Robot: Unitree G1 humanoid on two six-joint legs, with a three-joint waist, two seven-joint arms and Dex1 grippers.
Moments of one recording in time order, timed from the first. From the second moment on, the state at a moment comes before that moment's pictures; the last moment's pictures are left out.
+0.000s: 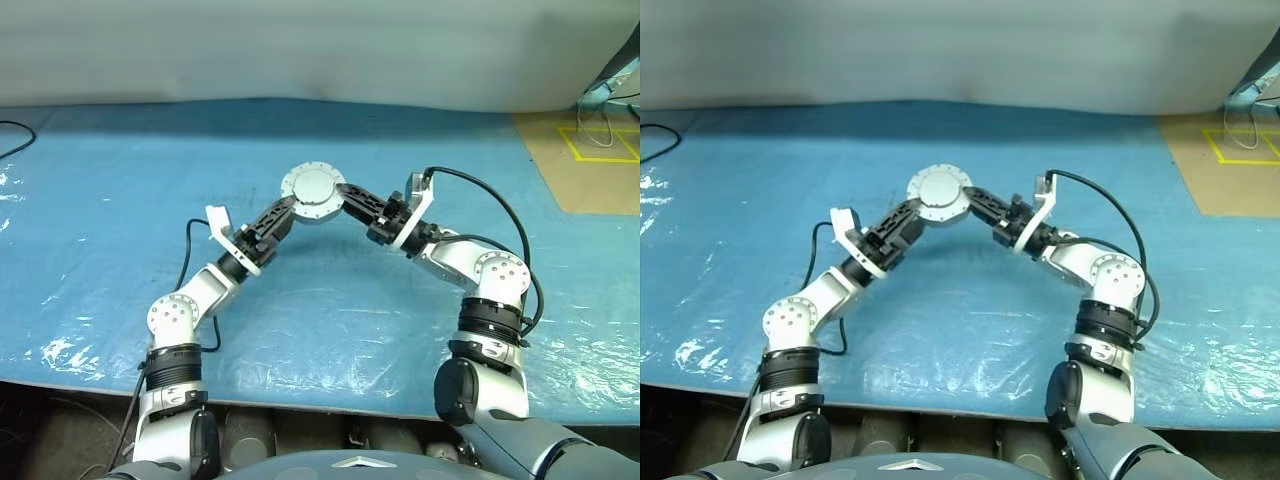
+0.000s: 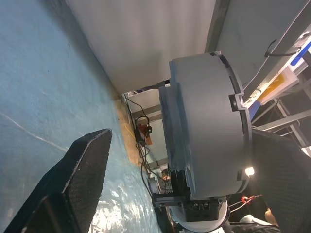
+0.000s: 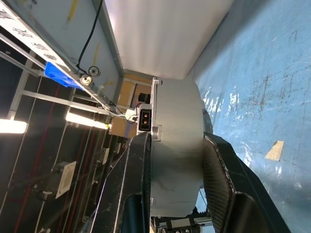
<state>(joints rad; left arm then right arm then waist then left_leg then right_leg) -0.38 0.04 0.36 0.15 -1.20 0.92 -0.51 -0.64 -0.07 -0.52 0.19 1.22 1.30 0.20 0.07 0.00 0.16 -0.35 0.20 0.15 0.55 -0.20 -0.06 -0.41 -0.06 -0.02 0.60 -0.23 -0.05</state>
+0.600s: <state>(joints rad) -0.36 0.11 0.31 0.14 -1.17 0.92 -0.63 -0.64 -0.09 -0.44 0.19 1.23 1.31 0.19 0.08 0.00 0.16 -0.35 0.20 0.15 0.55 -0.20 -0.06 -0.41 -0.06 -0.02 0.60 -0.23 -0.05</state>
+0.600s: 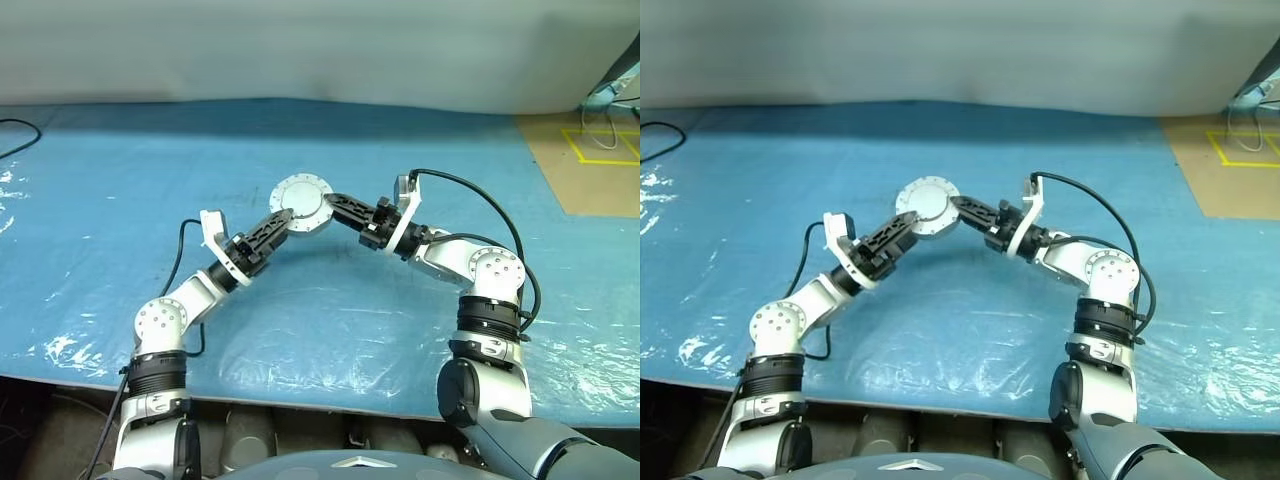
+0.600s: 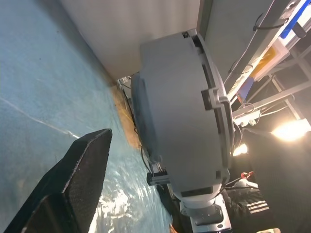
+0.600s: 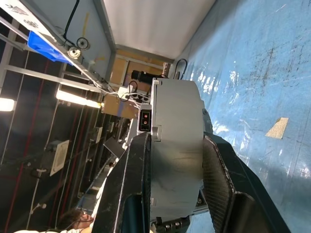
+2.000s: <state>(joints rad) -0.47 0.09 0.38 0.28 -1.23 1.03 -0.45 -0.64 -0.10 -0.38 0.21 1.18 1.29 0.20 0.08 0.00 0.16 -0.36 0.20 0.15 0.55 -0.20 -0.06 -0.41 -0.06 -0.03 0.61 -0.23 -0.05</state>
